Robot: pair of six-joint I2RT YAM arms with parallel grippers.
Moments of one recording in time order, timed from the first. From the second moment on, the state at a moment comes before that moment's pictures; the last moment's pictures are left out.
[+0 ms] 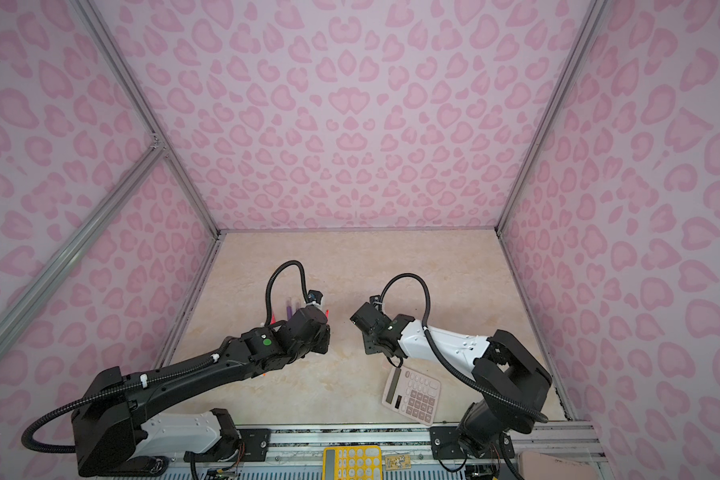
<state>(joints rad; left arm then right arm) -0.93 1.28 0.83 -0.43 -0.36 -0.56 0.87 1.52 0.91 -0.56 0.29 0.65</state>
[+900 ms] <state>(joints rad) -0.93 1.27 0.83 -0.43 -0.36 -0.56 0.89 1.53 0.78 -0.55 0.15 0.72</state>
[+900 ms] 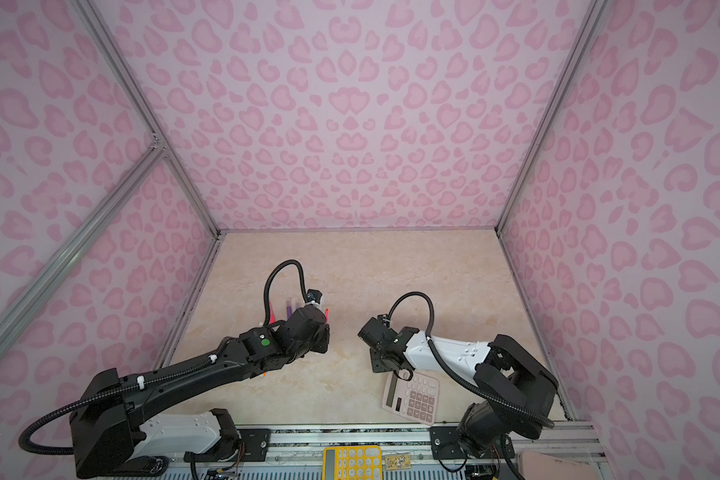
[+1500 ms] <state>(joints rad) -0.93 1.27 0.83 -0.43 -0.35 -0.56 0.92 1.63 0.83 -0.51 0.24 0.73</state>
